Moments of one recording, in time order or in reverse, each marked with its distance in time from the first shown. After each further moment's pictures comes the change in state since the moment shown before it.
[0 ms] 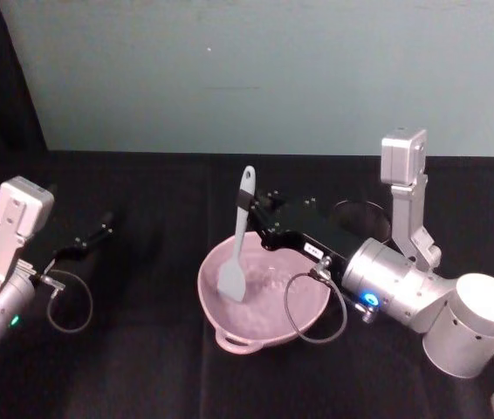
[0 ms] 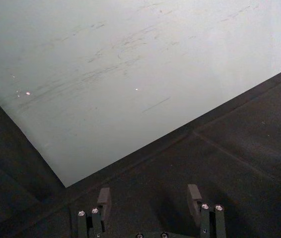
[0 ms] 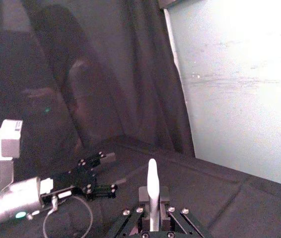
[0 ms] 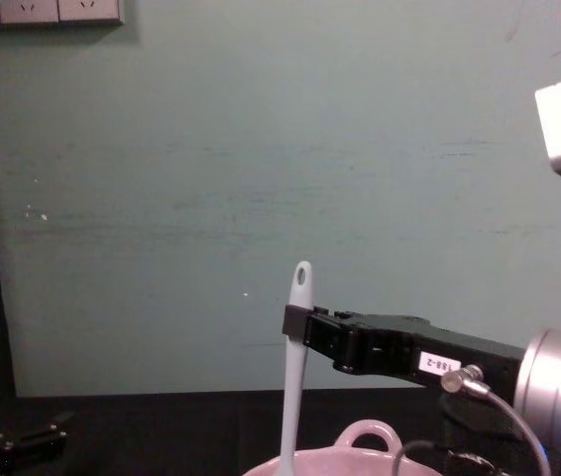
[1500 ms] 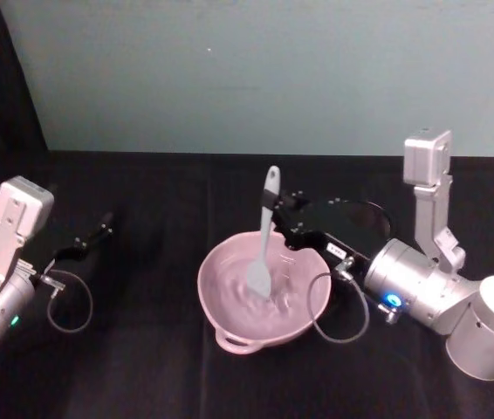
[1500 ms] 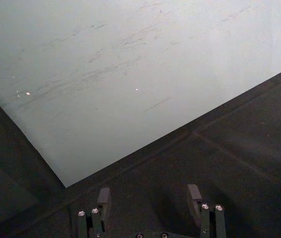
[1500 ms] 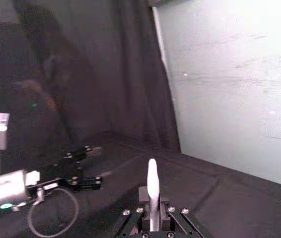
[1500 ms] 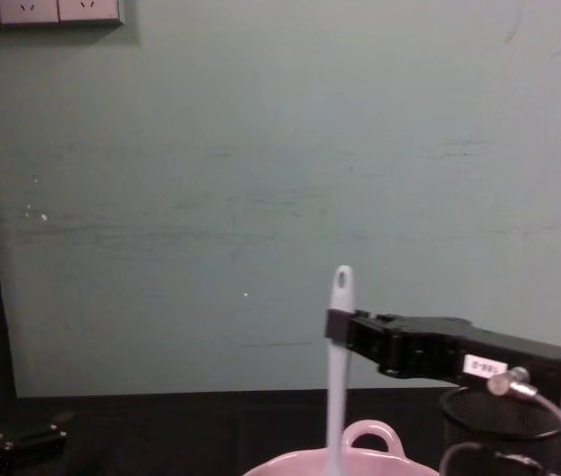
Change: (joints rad) left arm 0.000 0.000 0.000 0.000 0.000 0.000 0.000; right arm -0.026 0.043 0.031 -0.031 -0.011 0.008 -0.015
